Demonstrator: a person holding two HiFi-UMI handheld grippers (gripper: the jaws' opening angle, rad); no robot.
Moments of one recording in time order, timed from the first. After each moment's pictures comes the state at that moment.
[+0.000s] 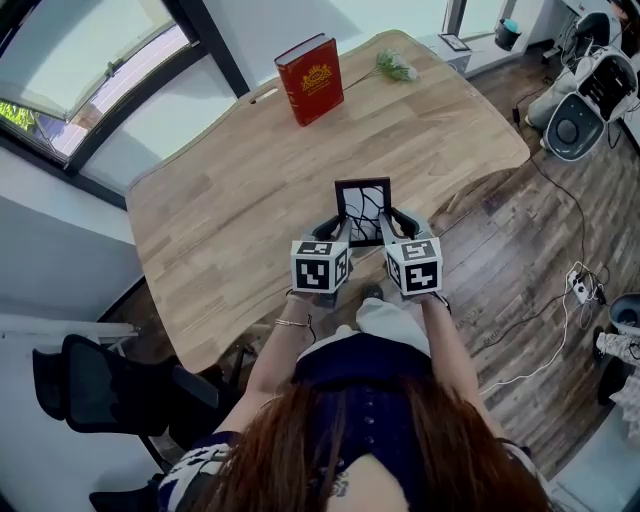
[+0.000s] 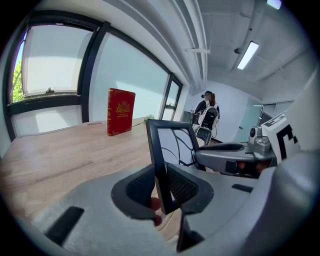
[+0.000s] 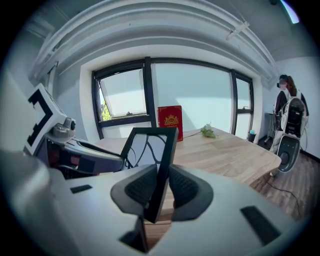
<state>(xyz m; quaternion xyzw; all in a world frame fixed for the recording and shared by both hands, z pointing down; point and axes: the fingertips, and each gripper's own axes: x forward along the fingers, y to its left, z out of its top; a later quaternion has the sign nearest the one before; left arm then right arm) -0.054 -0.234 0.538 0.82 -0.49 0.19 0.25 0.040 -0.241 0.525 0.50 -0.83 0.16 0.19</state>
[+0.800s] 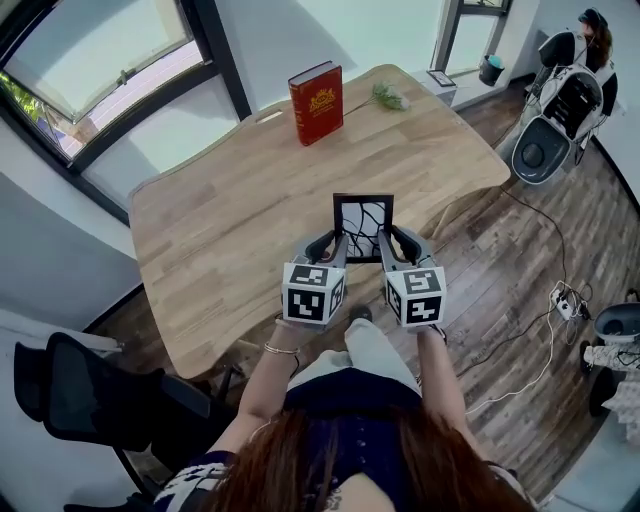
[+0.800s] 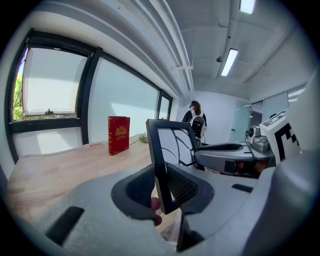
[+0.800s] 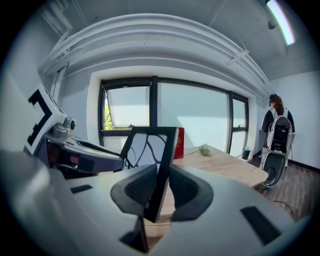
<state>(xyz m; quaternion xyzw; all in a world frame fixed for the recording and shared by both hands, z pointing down) -0.071 -0.171 0.455 0.85 -0.48 0.15 0.16 0.024 -0.172 0.442 0.54 -0.83 0.09 0.14</state>
